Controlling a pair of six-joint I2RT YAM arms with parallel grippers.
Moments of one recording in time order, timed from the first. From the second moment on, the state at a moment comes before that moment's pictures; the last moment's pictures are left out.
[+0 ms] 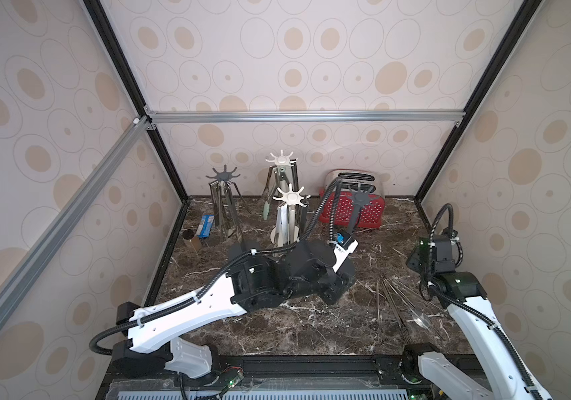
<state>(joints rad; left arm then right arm) -1.28 1.43 1.64 -0.81 -0.18 -0.37 0.04 0.90 0.91 -0.77 0.48 0.51</state>
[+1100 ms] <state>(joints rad) -1.39 2.39 2.20 -0.94 -0.33 -0.77 -0.22 0.85 0.97 -0.84 0.30 0.50</state>
